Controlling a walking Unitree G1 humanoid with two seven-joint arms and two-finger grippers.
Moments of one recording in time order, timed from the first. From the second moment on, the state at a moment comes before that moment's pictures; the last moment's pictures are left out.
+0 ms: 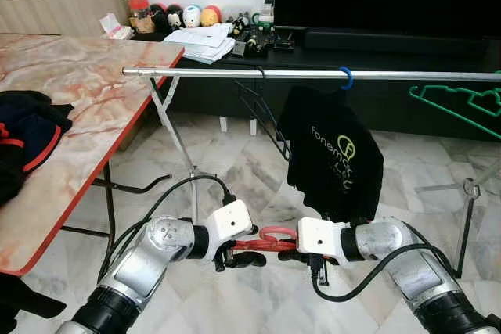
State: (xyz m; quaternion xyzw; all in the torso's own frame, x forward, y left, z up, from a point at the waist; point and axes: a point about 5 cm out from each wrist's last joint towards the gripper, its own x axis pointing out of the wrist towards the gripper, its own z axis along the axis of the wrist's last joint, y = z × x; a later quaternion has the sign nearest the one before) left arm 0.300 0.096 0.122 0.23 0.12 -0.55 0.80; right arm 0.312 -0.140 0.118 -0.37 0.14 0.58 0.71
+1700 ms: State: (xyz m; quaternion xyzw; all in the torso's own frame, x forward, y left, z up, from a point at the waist) left arm 0.286 0.091 0.111 0.28 0.13 -0.60 0.74; right arm 0.298 -0.147 0.117 -0.28 0.18 0.65 0.68
